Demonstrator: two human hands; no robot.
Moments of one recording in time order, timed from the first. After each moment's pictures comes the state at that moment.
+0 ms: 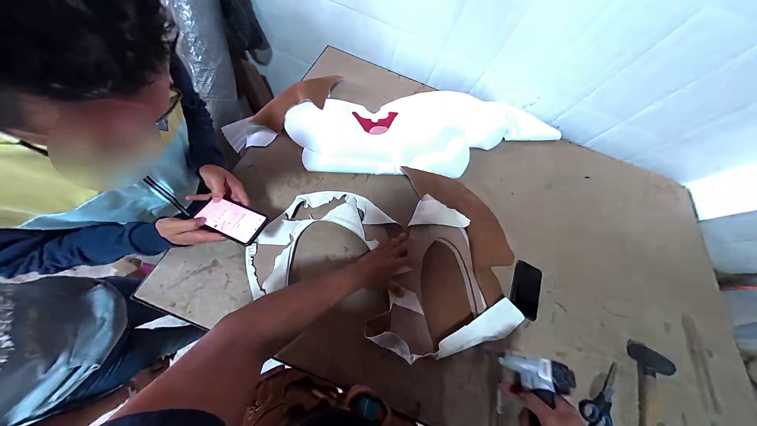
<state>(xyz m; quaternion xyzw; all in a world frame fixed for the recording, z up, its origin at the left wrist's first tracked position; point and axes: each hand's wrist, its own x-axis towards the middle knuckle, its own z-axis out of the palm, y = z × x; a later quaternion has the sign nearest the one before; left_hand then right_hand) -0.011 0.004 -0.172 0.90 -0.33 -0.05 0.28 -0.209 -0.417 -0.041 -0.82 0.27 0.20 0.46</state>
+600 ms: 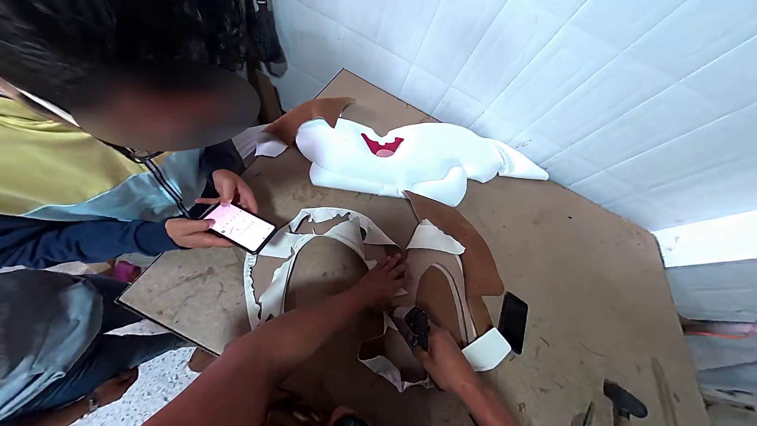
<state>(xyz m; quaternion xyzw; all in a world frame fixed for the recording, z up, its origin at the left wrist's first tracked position) -0.017 -0.006 -0.184 0.93 -0.27 -0.11 0.22 -0.095 -0.219 -0.064 -0.93 -0.16 0.30 0.15</state>
